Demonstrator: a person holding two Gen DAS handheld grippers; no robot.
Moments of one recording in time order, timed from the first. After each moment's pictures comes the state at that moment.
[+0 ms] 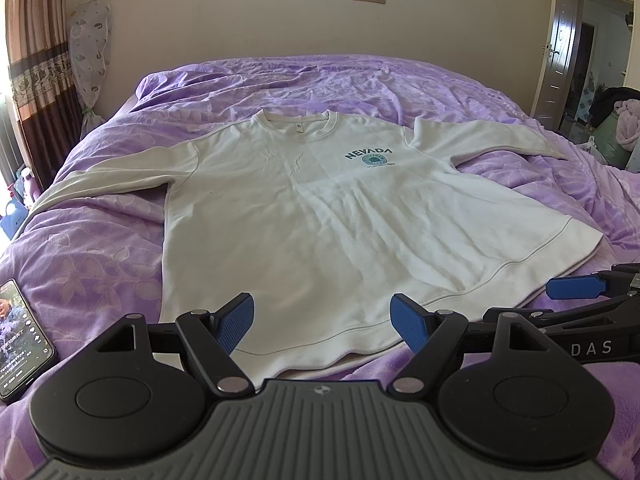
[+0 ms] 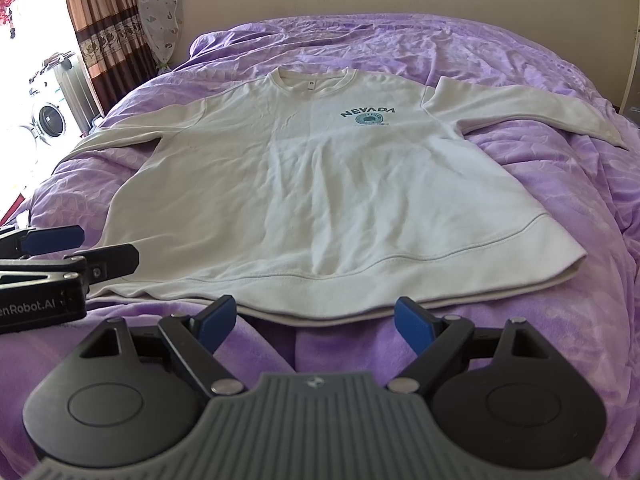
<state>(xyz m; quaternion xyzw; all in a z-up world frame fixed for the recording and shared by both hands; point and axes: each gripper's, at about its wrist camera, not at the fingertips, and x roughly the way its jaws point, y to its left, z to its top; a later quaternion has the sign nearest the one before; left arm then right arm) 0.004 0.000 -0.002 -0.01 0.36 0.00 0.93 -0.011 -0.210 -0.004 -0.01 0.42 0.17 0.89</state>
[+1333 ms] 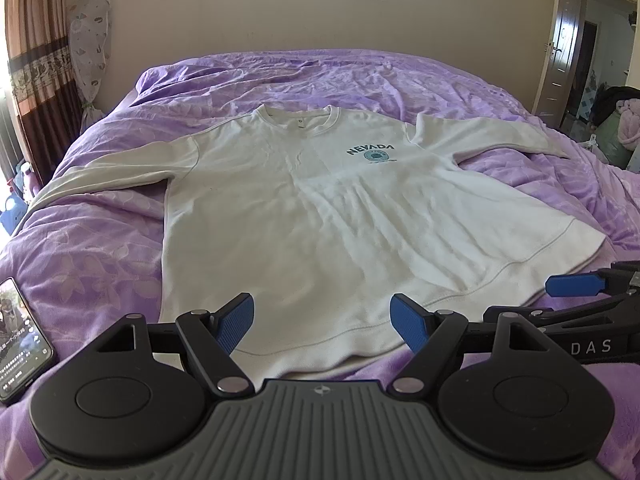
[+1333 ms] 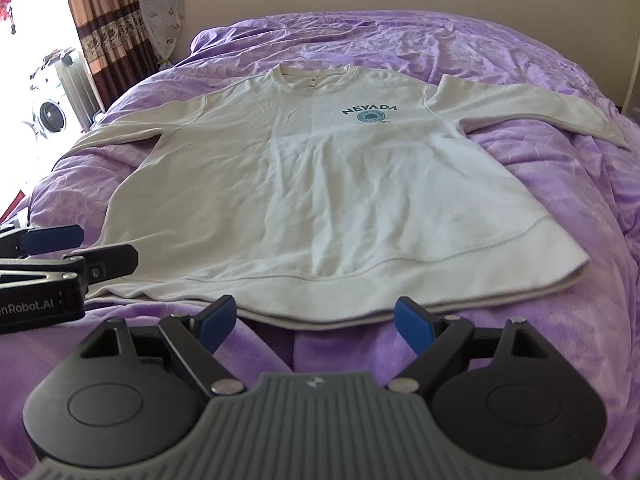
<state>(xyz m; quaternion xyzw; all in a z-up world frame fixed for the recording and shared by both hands) 0.007 0.002 -0.001 -0.01 0.37 0.00 0.93 -0.005 -0.210 -0.002 -0.02 0.43 0.18 0.89</state>
